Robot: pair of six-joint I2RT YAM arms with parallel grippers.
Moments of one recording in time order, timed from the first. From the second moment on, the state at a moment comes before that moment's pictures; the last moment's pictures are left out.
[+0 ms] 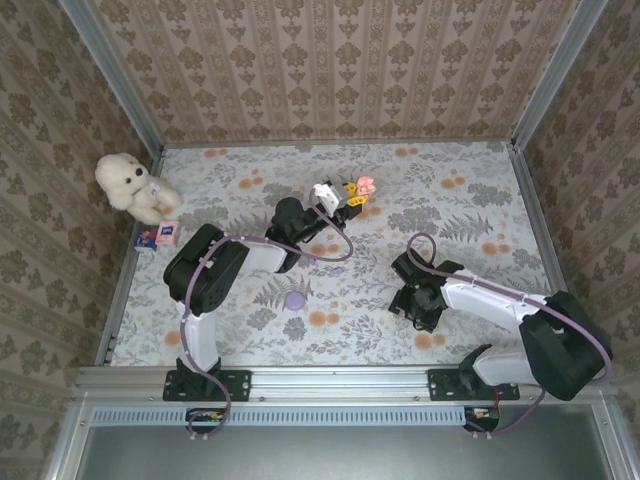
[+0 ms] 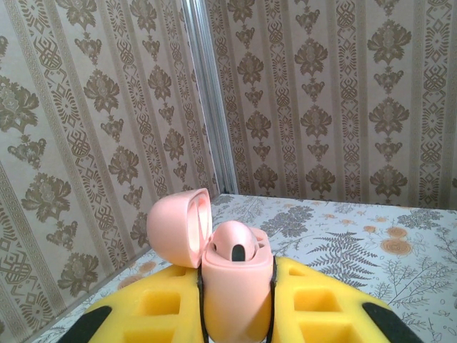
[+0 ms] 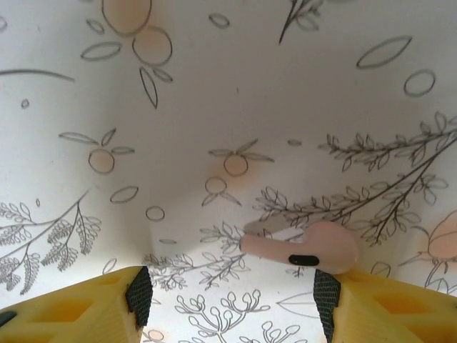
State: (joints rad) left arm -0.68 1.95 0.96 1.19 0.46 0.09; right arm 0.55 1.32 0.62 -0.74 -0.05 1.12
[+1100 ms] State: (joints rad) left arm -0.68 1.93 0.94 1.19 0.46 0.09; right arm 0.46 1.42 0.75 -0.78 0.06 0.78
